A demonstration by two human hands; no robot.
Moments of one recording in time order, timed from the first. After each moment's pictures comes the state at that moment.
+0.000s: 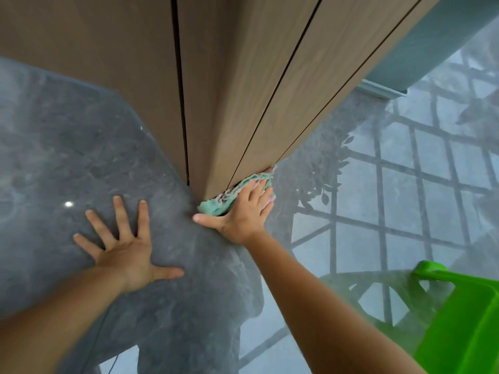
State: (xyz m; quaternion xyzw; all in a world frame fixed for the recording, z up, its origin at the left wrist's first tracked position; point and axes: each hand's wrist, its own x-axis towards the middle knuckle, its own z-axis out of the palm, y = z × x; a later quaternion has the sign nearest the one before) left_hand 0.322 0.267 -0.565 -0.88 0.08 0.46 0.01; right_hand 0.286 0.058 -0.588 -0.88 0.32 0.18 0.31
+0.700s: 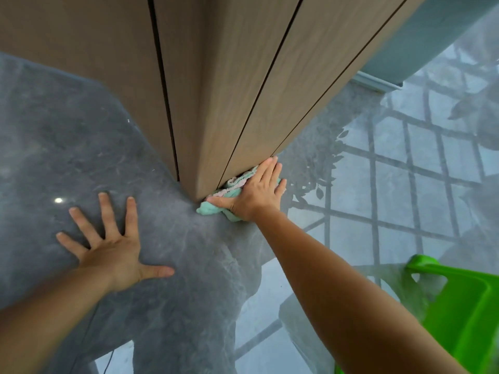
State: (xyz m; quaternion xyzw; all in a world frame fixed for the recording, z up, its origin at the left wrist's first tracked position) left_hand 0.326 0.271 -0.569 -0.88 0.08 0.46 0.01; right_hand 0.310 0.014 -0.594 -0.91 0.33 0.18 0.16
